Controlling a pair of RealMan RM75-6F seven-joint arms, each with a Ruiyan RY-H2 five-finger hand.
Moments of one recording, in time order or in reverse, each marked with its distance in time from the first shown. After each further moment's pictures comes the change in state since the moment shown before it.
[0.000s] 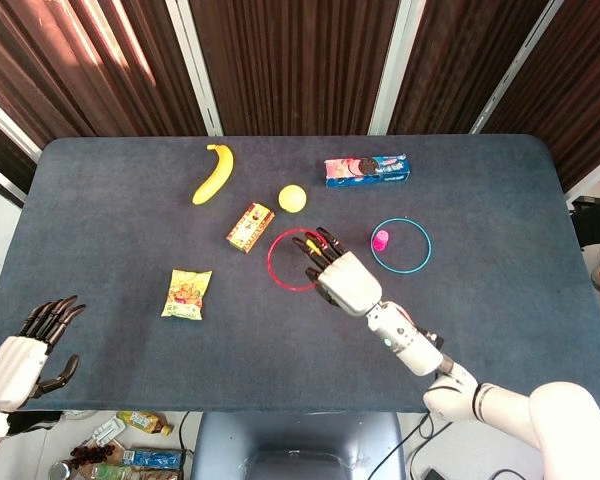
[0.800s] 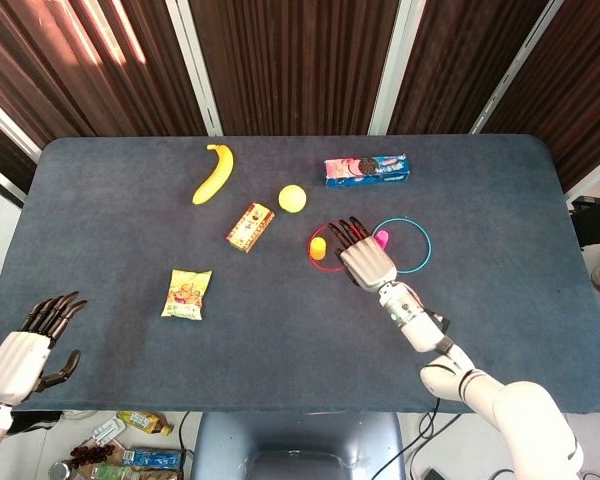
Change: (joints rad) left arm -0.017 -0.005 -0.012 -0.002 -0.033 -0.041 0.010; right arm 0.048 -0.133 -0.031 0.369 0.134 -0.205 0.074
